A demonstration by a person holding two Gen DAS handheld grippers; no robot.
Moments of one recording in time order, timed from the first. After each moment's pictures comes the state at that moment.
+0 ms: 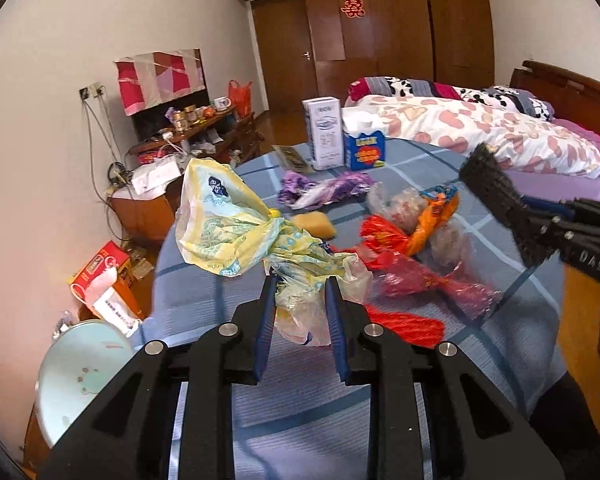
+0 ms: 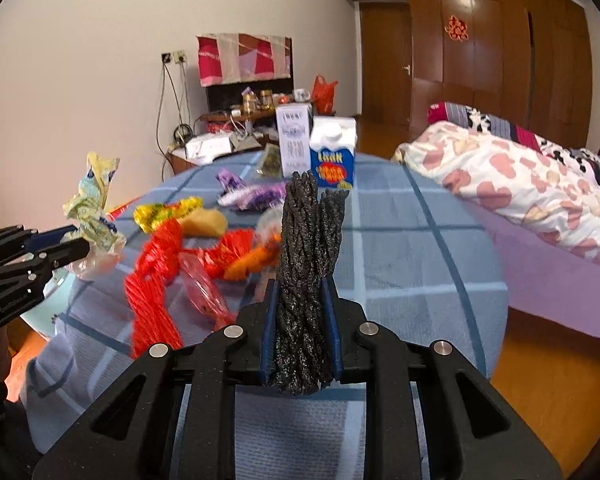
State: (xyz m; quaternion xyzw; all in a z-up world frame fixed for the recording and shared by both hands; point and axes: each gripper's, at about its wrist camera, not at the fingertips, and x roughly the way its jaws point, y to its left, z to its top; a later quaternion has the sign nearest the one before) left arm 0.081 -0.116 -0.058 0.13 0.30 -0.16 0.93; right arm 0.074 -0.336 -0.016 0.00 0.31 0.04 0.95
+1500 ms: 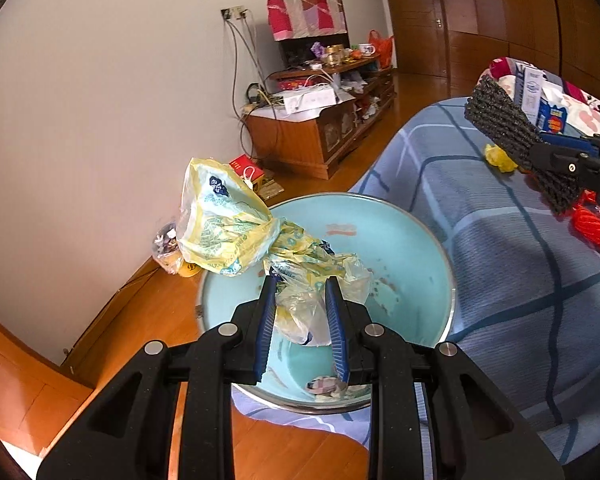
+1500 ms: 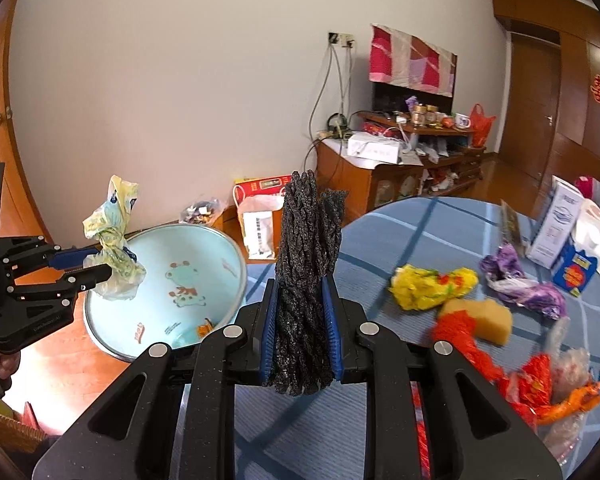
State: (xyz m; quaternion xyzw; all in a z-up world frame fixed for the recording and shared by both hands) left arm 0.068 0.122 -0.092 0.09 0.37 0.06 0.92; right arm 0.155 -0.080 -0.027 -0.09 0.30 0.27 0.91
